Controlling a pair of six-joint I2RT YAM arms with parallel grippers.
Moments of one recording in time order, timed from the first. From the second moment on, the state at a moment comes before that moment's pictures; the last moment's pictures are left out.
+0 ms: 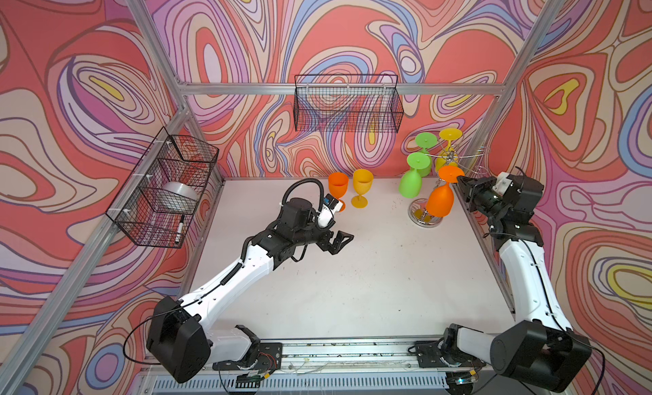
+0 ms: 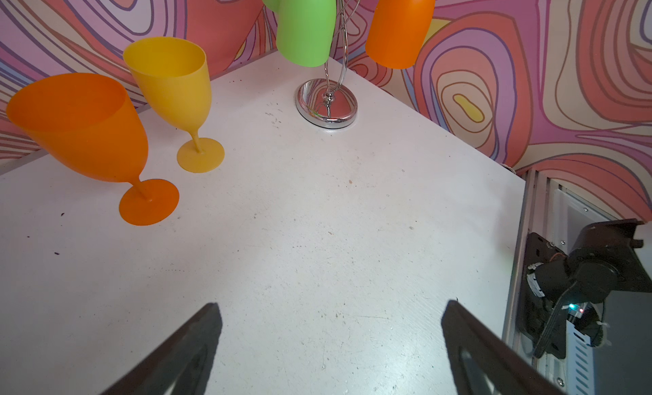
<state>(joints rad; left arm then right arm) -0.59 1.31 1.07 -0.27 0.39 -0.02 -0.32 1.22 1.16 -0.15 -0.54 1.26</state>
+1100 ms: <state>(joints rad) -0.59 1.31 1.07 -0.27 0.40 -0.02 -0.23 1.29 1.24 -0.16 -0.47 1.23</state>
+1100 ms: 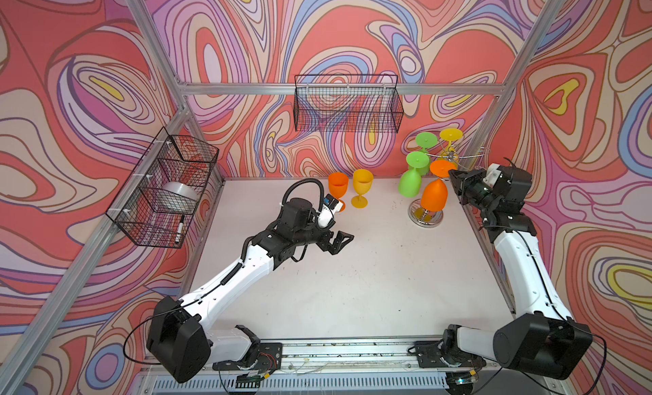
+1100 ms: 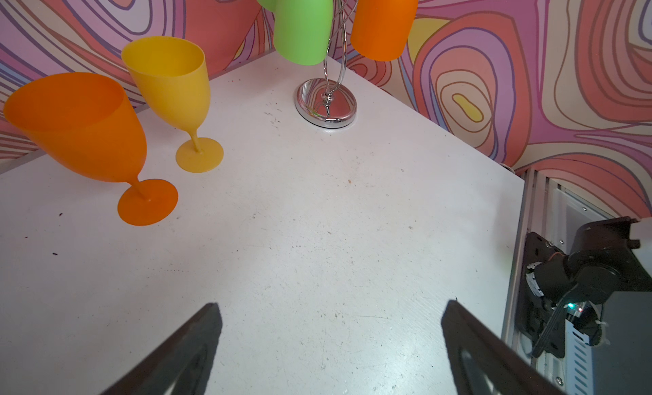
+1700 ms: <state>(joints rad) -0.59 1.31 1.07 -0.27 0.40 -0.02 -0.23 1.28 1.22 -0.11 -0.30 1.20</state>
